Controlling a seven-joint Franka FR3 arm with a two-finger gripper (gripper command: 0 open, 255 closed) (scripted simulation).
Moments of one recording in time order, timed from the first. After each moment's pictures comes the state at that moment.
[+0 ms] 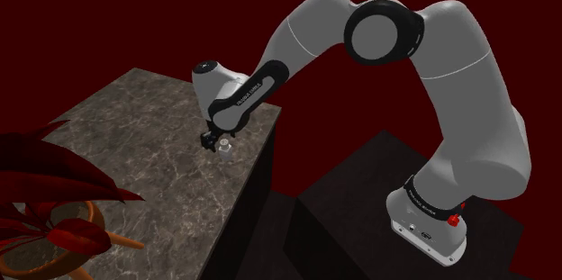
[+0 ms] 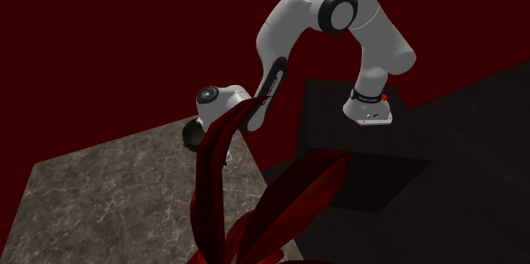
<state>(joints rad) 0.28 0.83 0.26 -1.65 -0.34 2.41 0.53</state>
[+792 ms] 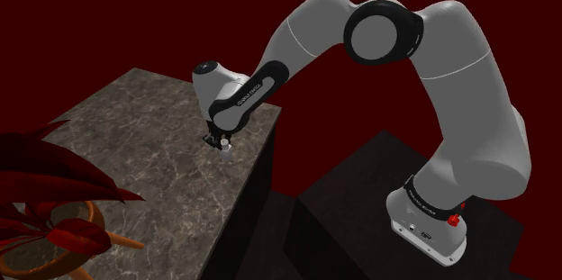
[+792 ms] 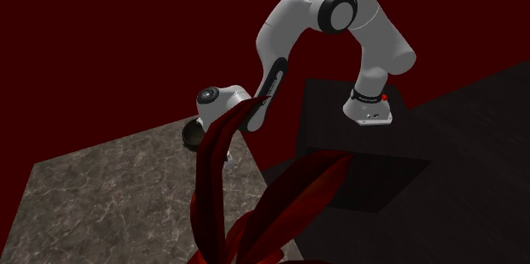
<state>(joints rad) 0.28 0.83 0.26 -1.65 -0.34 2.42 0.53</state>
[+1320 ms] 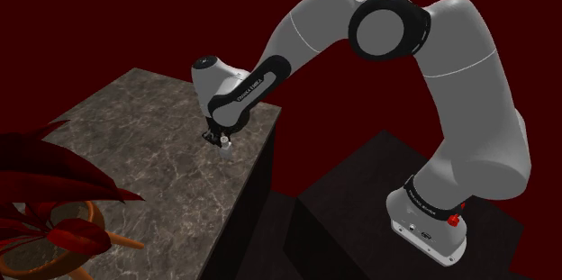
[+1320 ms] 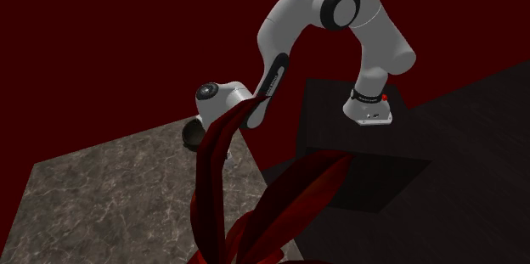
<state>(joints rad) 0.27 0.80 0.27 -1.67 -0.33 2.40 0.53</state>
